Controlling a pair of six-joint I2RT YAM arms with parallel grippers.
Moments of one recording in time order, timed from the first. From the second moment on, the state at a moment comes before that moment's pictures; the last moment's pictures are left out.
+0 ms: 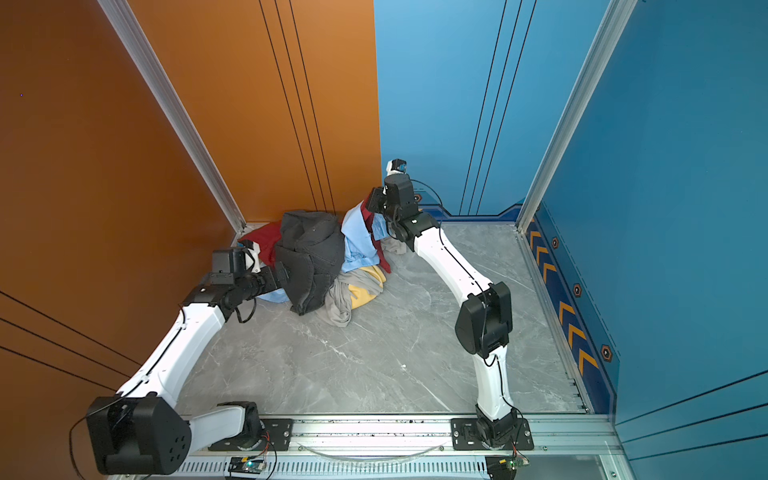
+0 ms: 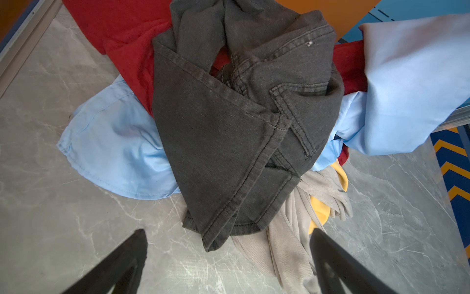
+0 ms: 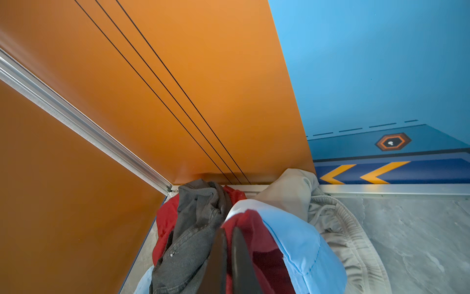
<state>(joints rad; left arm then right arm) 0.01 1.22 0.99 -0.50 0.15 -0.36 0.50 2.07 2.10 -0.25 0.05 0.53</state>
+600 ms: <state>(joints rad) 0.01 1.24 0.99 -0.50 0.13 -0.36 0.52 2.27 2.51 -0.14 -0.04 0.52</state>
